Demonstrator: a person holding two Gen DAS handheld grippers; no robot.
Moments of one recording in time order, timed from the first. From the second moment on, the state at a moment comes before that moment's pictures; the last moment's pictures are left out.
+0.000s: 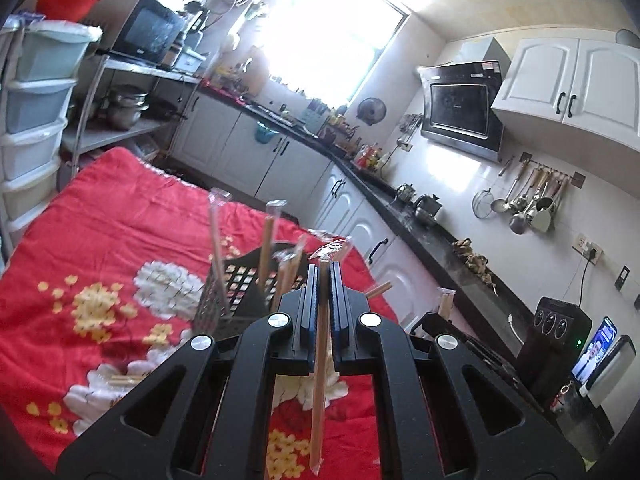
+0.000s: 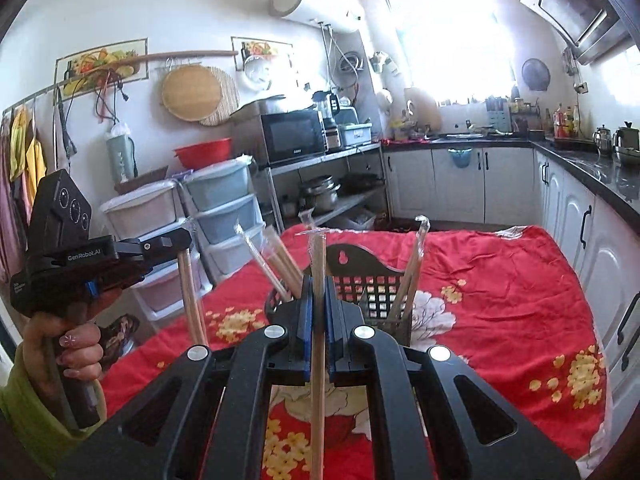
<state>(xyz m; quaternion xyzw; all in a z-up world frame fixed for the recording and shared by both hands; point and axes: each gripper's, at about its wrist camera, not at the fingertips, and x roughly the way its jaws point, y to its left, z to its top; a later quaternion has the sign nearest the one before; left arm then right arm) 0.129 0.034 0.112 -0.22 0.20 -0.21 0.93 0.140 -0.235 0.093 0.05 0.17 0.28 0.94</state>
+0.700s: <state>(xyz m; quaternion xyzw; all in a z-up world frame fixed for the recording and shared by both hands) 0.143 0.022 0.176 -0.18 0.12 -0.19 0.96 0.153 -0.238 0.120 0.06 0.11 0.26 0.96</state>
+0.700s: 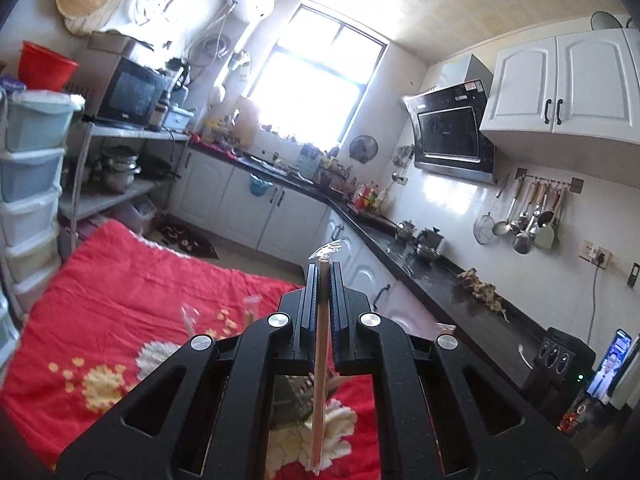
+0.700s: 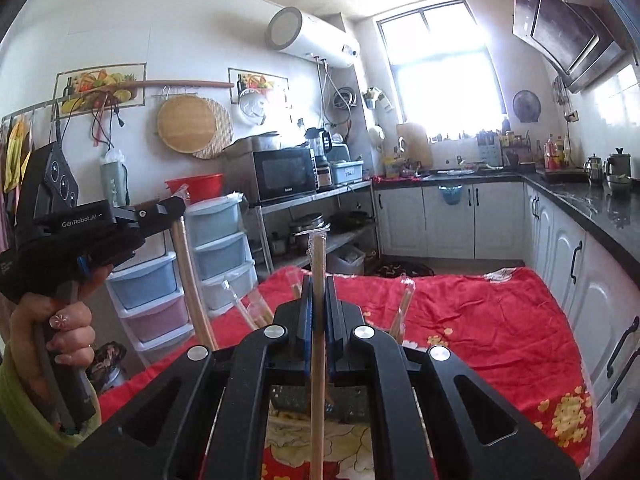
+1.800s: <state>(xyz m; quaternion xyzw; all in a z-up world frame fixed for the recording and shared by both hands) 0.181 0.048 0.201 -0.17 0.02 -0.05 0.98 0.182 -0.217 0.162 0.02 -0.04 0.24 0.97</state>
